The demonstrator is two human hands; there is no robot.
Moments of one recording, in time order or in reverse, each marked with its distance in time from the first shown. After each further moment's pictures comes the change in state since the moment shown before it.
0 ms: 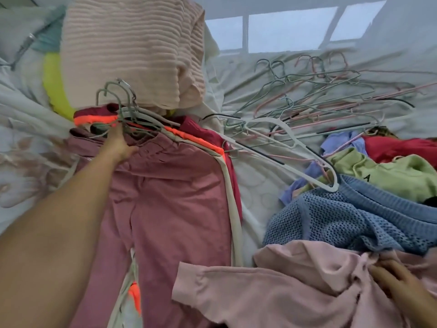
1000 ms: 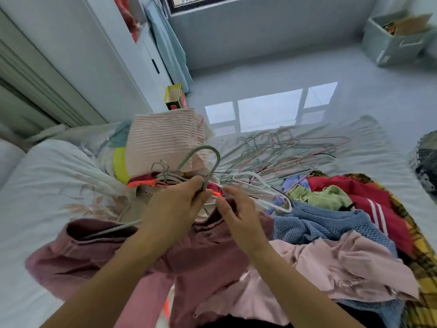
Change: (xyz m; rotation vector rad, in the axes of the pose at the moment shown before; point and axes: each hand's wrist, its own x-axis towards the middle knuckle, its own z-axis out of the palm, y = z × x) left_hand -0.355 0.170 -0.212 0.044 0.202 0.819; right_hand -0.262 -0.271 0.040 0.283 -0.091 -0.902
